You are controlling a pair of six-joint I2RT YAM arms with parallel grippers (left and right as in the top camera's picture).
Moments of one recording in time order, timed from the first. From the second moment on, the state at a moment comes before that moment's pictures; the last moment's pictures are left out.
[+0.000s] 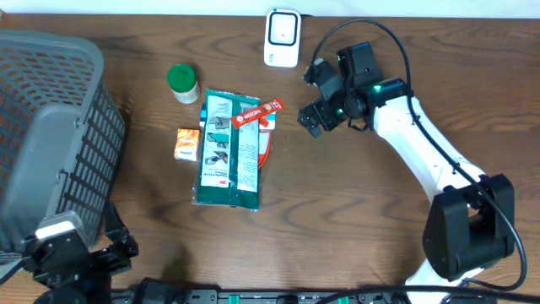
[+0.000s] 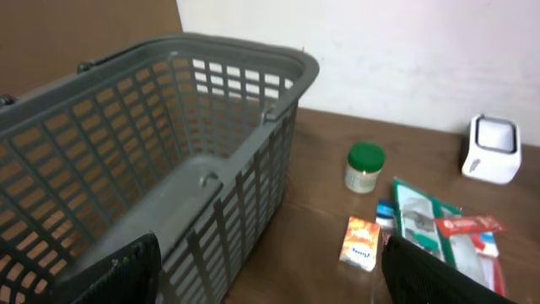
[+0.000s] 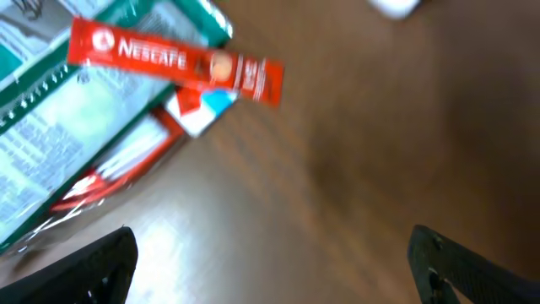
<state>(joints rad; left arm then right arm) -0.23 0.27 0.99 -0.94 -0.45 -0.08 0.34 1.84 1.44 -0.63 -0.26 -0.31</state>
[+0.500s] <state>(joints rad) -0.23 0.27 0.98 -0.94 -0.45 -0.08 0.42 1.84 1.46 -0.38 -0.30 -0.59</state>
